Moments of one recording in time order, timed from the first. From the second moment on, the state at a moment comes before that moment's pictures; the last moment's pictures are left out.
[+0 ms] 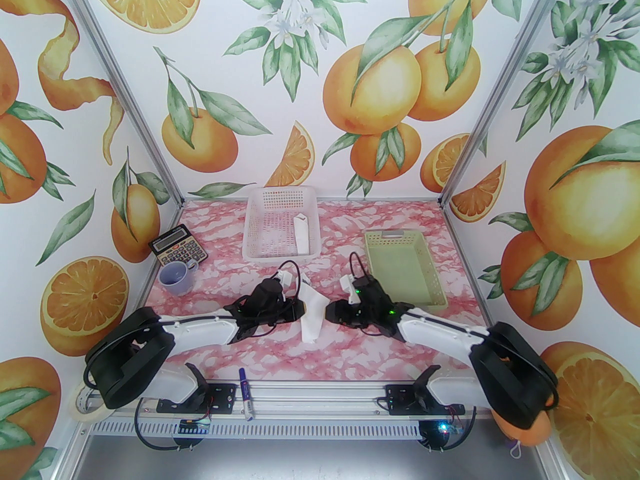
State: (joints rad) left arm -0.77 1.42 0.49 0.27 0.22 -0.88; right arm 0.58 1.28 0.45 0.03 -0.46 0.82
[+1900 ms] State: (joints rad) left arm -0.73 1.07 0.67 0.64 0.39 -0.53; right arm 0.64 1.13 0.42 1.08 -0.64 0.81
